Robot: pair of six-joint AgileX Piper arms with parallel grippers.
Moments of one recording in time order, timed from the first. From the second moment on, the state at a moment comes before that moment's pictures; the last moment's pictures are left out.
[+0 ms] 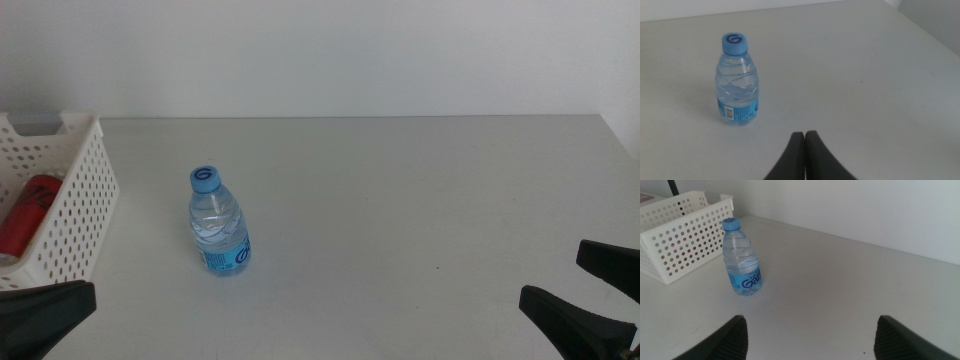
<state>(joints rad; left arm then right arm) -0.53 0.39 -0.53 -0.11 0.63 -0.12 0.62 0.52 -0.30 0.03 0.05 0.03</state>
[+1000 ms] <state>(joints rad) -0.53 0.40 -0.53 0.07 0.61 -0.12 0.62 0.52 -0.30 0.01 0.06 0.03</state>
